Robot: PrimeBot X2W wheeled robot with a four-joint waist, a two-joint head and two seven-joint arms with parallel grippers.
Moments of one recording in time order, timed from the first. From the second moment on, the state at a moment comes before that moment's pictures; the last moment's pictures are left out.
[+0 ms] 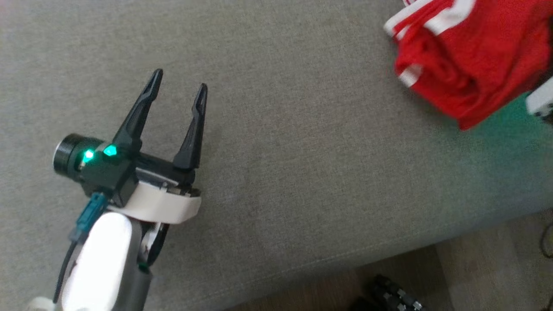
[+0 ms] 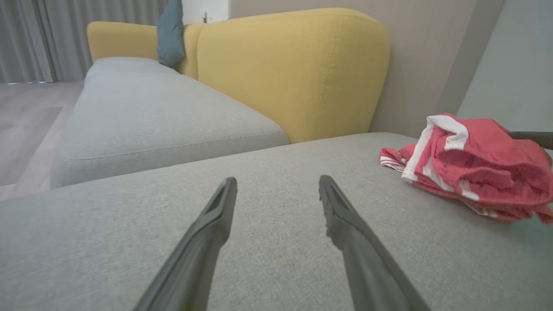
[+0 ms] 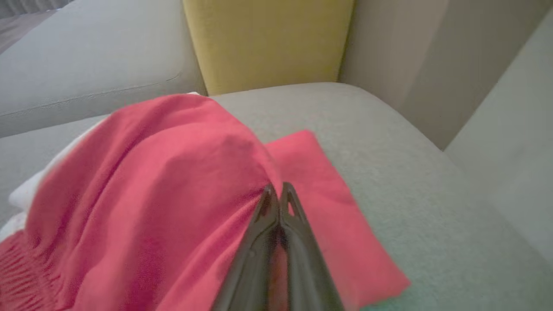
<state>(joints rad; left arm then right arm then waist) -0.27 0.16 -0.28 -0.06 -0.10 -0.05 -0.25 -0.66 -0.35 -0.06 0.52 0.39 0.13 0.14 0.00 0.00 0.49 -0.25</state>
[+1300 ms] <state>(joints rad) -0.22 0.15 -0.27 0.02 -0.15 0.01 -0.25 -0.20 -0.06 -0.14 0.03 0.09 0.13 -0.08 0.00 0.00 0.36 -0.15</state>
